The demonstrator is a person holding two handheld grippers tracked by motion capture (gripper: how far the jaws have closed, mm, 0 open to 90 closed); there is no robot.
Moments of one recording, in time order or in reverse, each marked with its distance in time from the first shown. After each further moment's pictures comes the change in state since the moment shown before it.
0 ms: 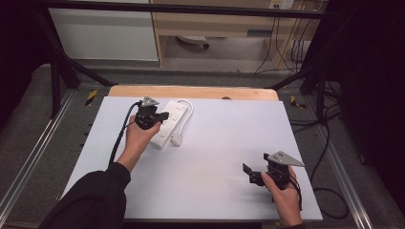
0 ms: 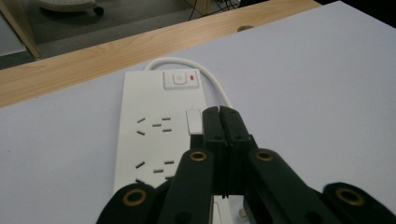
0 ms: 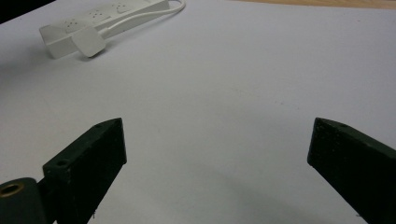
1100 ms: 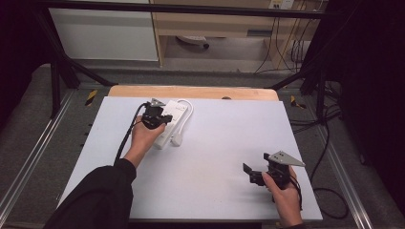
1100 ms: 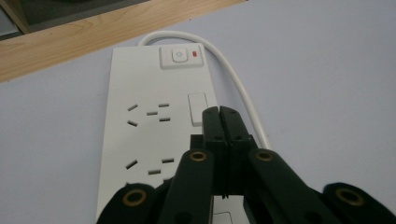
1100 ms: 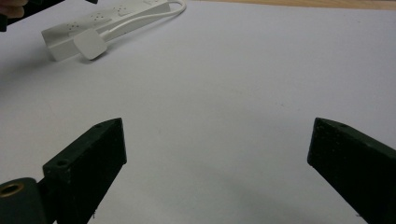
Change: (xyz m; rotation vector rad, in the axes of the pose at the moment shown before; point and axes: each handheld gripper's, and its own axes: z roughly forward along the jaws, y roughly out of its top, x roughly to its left) left arm 0.003 -0.007 0.034 0.091 0.008 0.014; right arm -0.001 0.000 -0.001 -0.006 0.007 0.005
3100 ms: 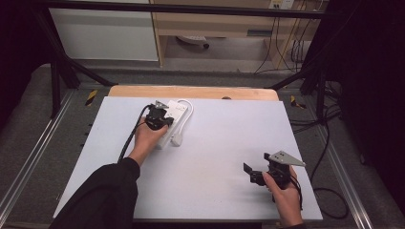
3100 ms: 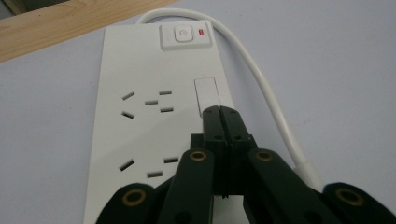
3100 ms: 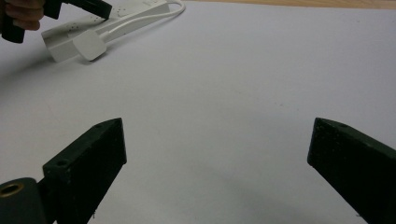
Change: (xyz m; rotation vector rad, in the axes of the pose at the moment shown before) left arm 0.003 -0.007 0.021 0.044 0.015 0.016; right arm -0.001 0.000 0.000 -0.003 0.002 0.003
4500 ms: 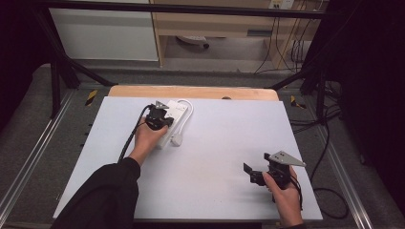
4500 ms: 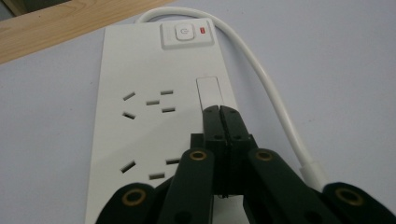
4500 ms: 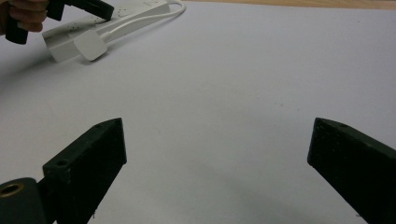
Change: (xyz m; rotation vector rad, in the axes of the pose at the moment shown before) left arm 0.000 -0.001 0.003 0.002 0.006 0.016; right arm 0.000 0.000 0.000 -0.001 0.000 0.002
